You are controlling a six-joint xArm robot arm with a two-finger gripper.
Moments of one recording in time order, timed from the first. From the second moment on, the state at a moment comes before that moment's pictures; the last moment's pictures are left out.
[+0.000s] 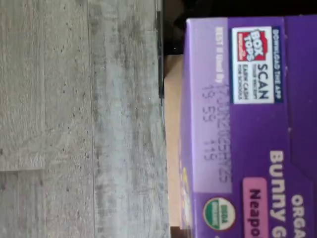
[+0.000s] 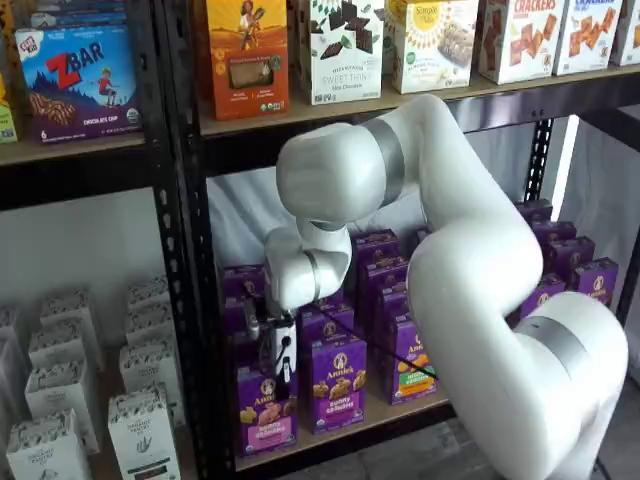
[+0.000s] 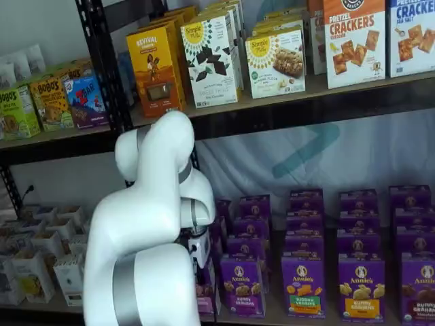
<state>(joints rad) 0.36 1.10 -1.58 0.14 0.47 -1.33</state>
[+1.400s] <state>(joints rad) 0.39 0.87 -1.24 0.10 0.34 -1.27</state>
